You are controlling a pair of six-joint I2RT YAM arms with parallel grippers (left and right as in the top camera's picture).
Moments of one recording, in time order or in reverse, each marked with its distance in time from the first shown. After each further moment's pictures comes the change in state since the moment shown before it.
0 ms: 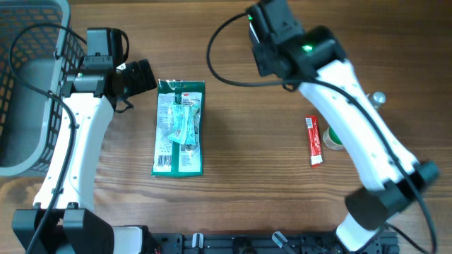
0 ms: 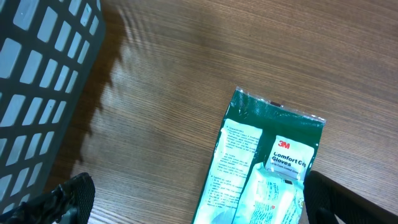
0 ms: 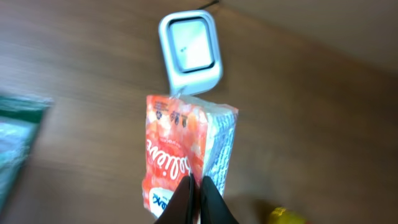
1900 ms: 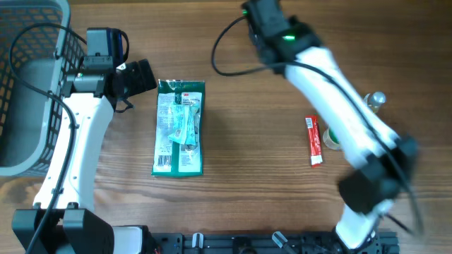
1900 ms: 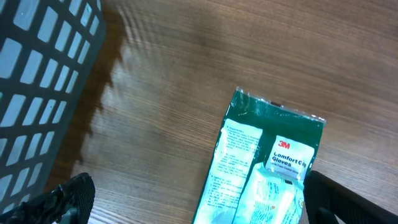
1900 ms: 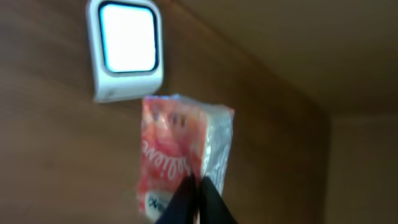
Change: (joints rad) left arm 0.000 0.000 0.000 0.000 0.000 0.000; right arm -0.065 0.006 -0.058 0.039 0.109 -0.201
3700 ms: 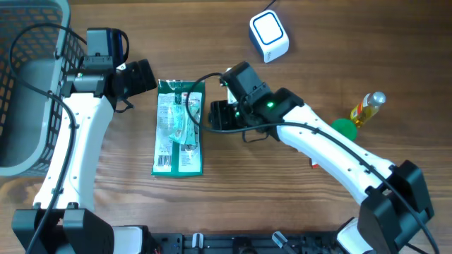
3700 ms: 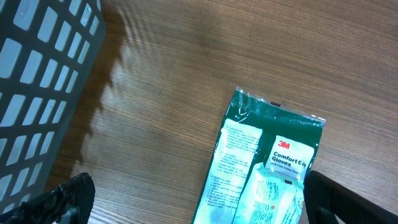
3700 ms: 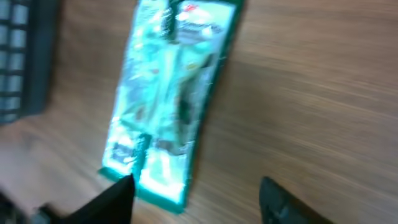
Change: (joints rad) left arm 0.000 0.000 0.000 0.000 0.000 0.000; right arm 0.220 -0.167 -0.589 0.430 -0.819 0.669
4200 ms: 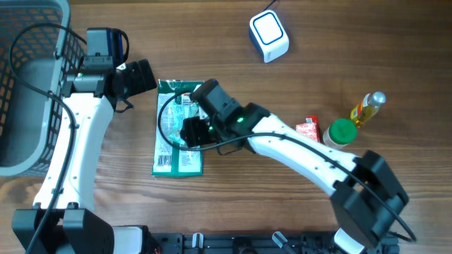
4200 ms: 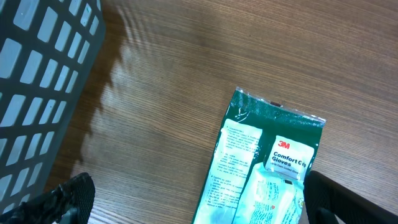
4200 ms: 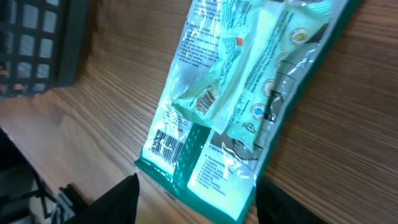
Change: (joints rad) left arm 0.000 0.000 0.000 0.000 0.000 0.000; right arm 0.143 0.121 0.000 0.169 -0.031 0.064
